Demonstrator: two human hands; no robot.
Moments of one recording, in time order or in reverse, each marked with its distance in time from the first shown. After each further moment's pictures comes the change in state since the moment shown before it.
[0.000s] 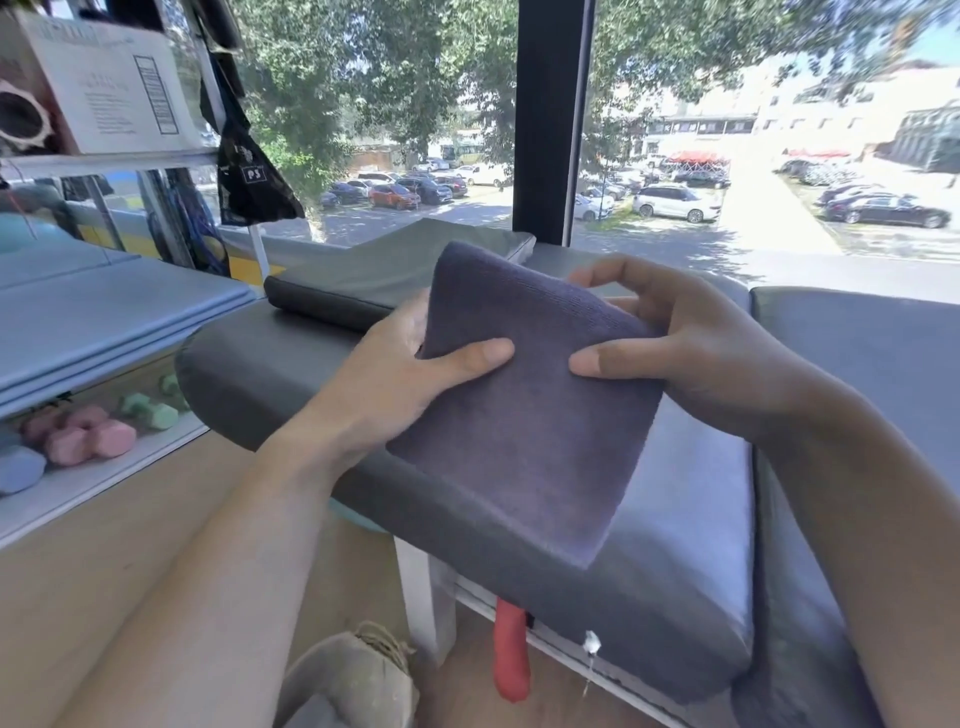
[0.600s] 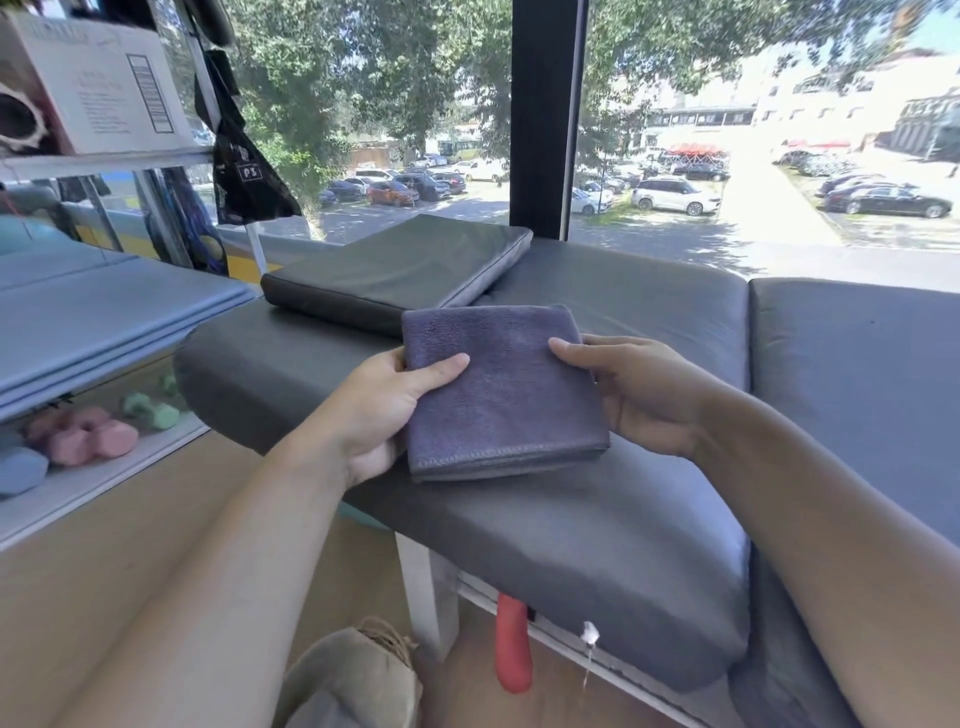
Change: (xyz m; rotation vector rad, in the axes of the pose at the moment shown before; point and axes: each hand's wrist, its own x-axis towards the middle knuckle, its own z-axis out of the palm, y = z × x) left_hand 0.007 -0.031 0.005 -0.471 0.102 -0.353; right_hand 0.023 0.065 0.001 0.445 0.185 0.446
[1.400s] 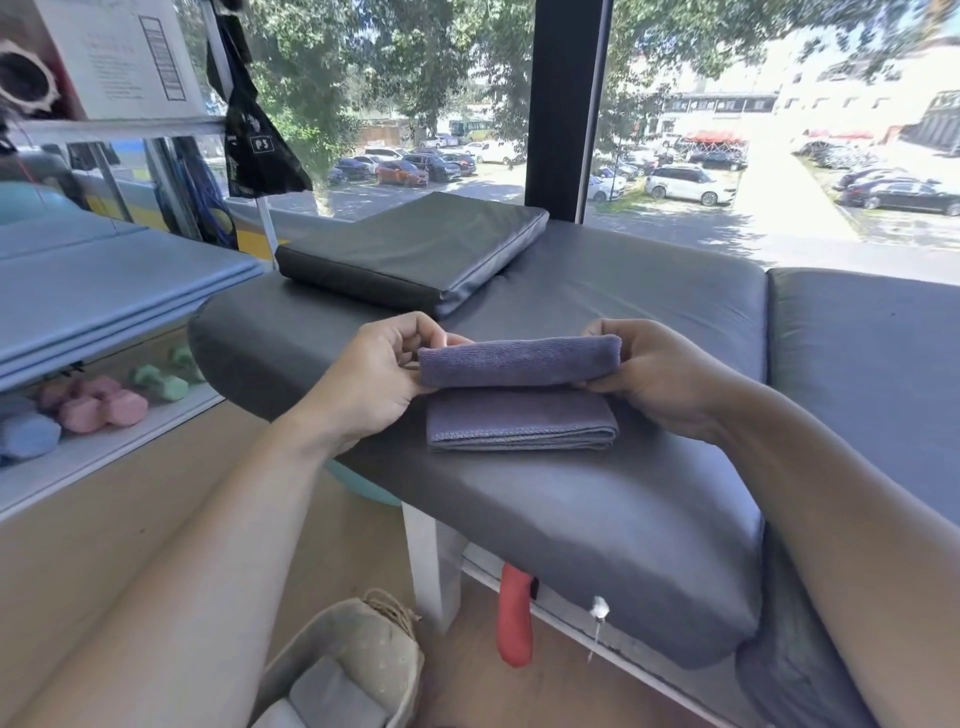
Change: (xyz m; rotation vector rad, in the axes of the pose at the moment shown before) left_hand 0.005 -0.007 -0.034 0.472 -0.088 0.386; right_hand 0.015 0.017 -0.017 -0.477 -0.050 -0.266
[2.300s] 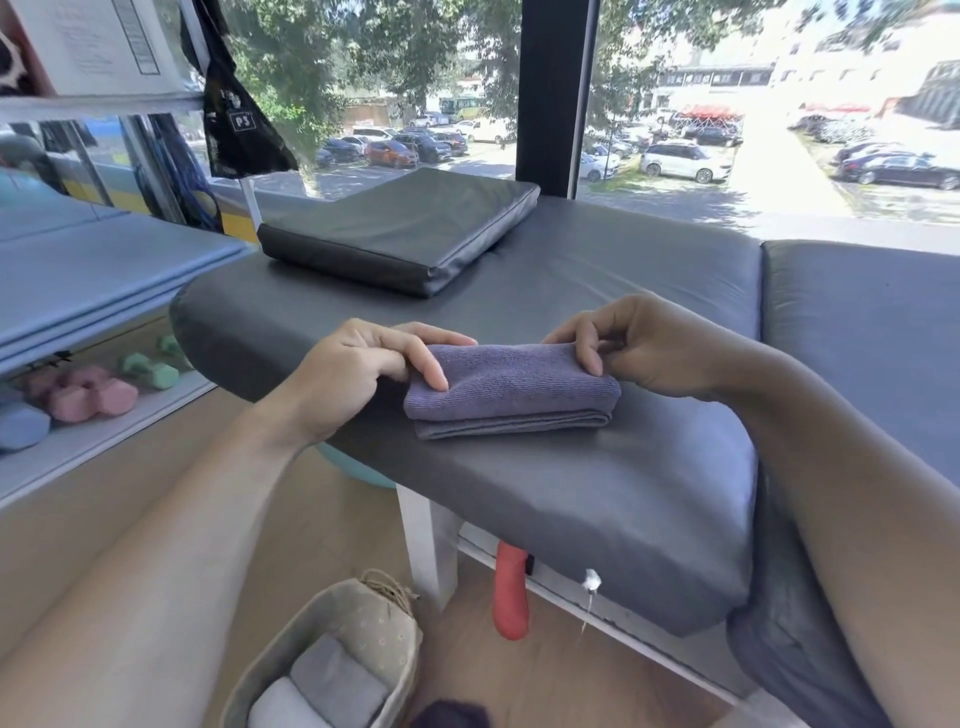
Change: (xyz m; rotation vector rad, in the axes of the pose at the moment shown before) left_hand -0.015 0.004 -0.009 0.005 -0.182 -0.027; right_hand -0.009 -0.013 -0.009 -0.414 -0.197 -0.099
